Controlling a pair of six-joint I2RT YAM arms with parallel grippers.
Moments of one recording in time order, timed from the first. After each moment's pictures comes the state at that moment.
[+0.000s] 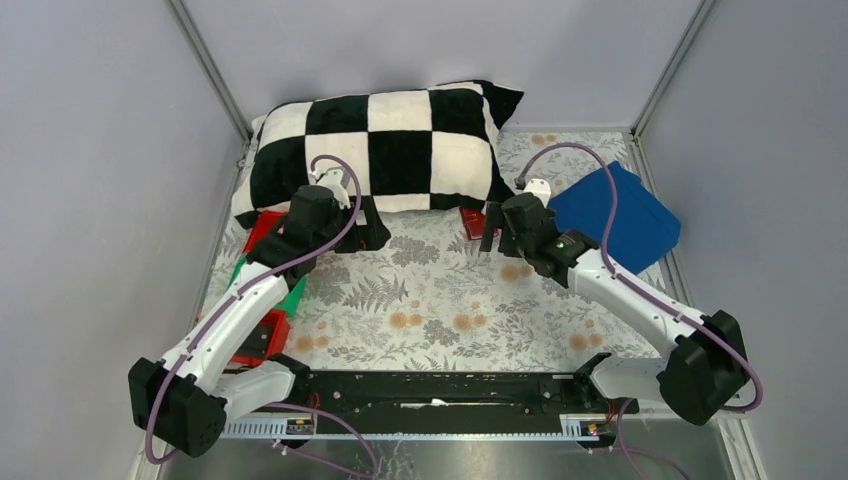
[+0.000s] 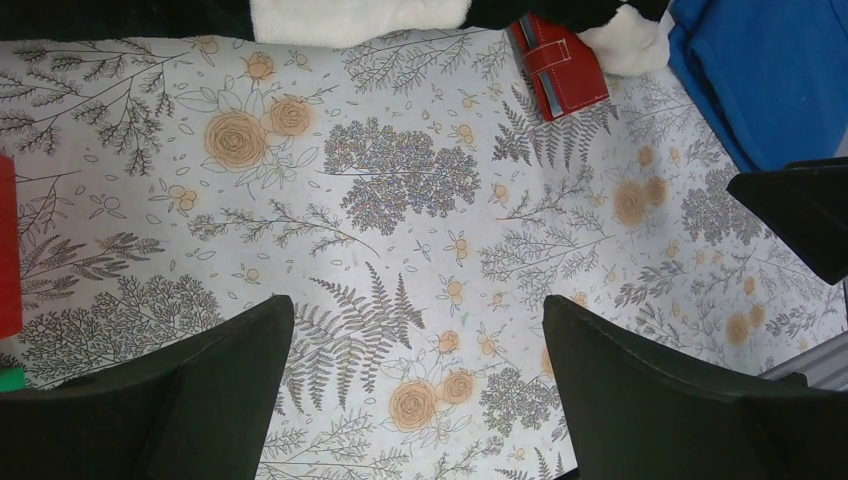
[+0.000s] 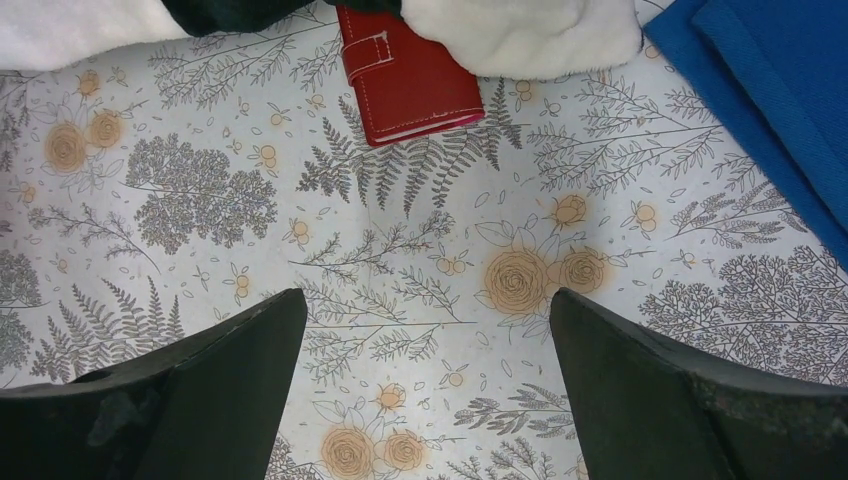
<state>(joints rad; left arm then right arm) -0.42 1.07 0.93 -0.48 0.10 -0.45 0.62 1.27 0.95 -0.46 0.34 0.57</state>
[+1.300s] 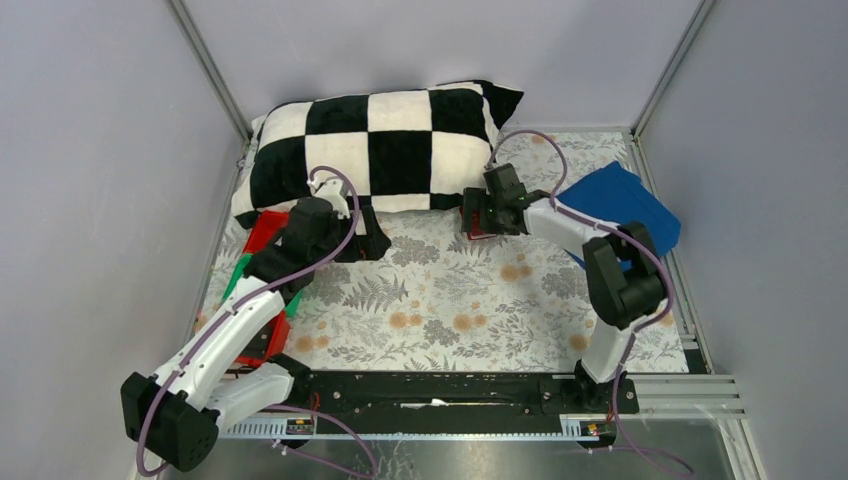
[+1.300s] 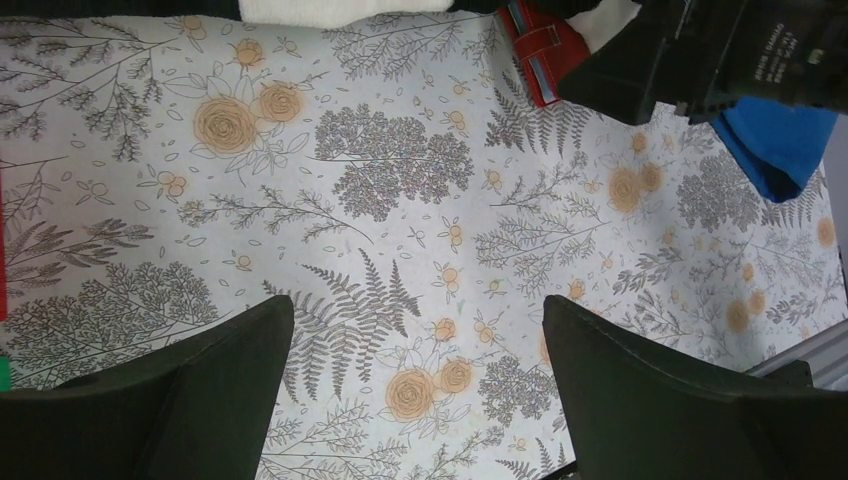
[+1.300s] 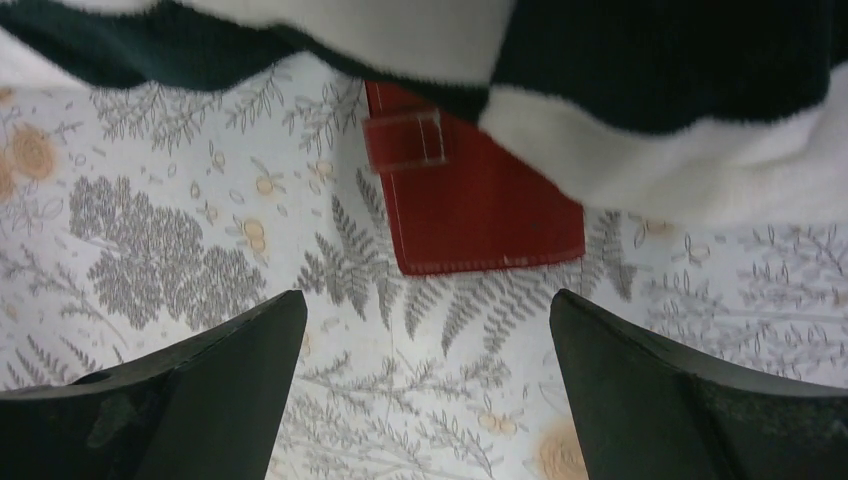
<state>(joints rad) -0.46 1.00 0.86 -0.46 0.08 -0.46 0.46 1.77 1.16 -0.32 0.01 0.46</state>
